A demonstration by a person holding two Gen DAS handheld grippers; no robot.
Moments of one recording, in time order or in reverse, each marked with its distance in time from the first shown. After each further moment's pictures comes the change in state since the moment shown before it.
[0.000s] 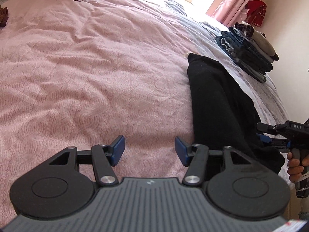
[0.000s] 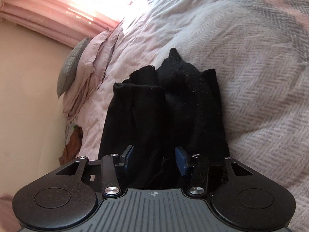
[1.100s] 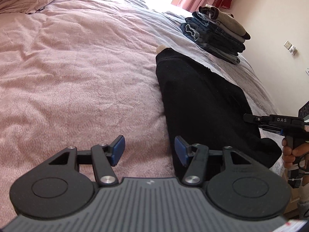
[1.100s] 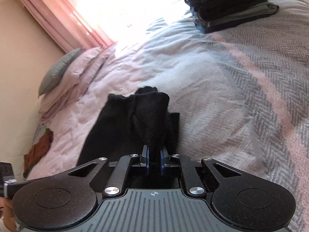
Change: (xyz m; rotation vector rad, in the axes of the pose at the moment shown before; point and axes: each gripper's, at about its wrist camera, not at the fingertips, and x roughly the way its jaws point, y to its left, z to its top) left arm 0.029 -0.061 0.006 0.171 0.030 -0.131; right arm -0.059 -0.003 -0.019 -0.204 -0.205 -0.242
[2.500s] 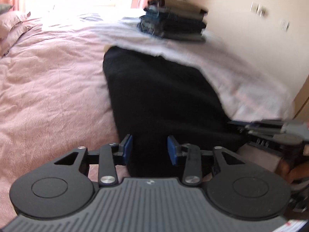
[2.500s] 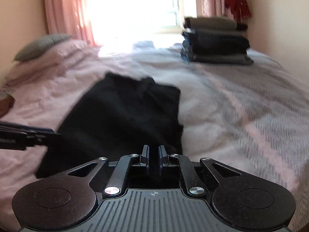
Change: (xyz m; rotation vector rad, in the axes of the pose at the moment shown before) left arm 0.019 -0.083 -0.044 0.337 -0.032 0.019; right arm -0.016 0.076 -0.120 -0.237 -0.154 -0.357
